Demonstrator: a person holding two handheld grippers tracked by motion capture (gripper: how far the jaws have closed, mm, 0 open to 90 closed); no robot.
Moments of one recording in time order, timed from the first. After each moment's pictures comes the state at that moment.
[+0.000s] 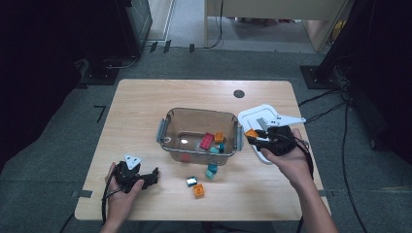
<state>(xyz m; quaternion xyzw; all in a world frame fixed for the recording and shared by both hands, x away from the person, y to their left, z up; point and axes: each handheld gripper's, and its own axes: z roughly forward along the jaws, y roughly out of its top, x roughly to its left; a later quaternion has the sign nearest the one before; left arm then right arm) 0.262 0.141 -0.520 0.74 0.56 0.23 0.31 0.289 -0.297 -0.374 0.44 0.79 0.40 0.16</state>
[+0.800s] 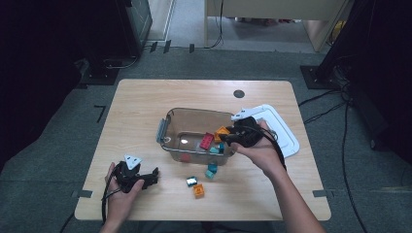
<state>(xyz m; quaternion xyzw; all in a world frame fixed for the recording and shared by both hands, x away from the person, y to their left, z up) 0.262 0.141 -0.520 0.74 0.56 0.23 0.31 0.324 -0.225 -0.383 0.40 0.83 0.38 0.11</state>
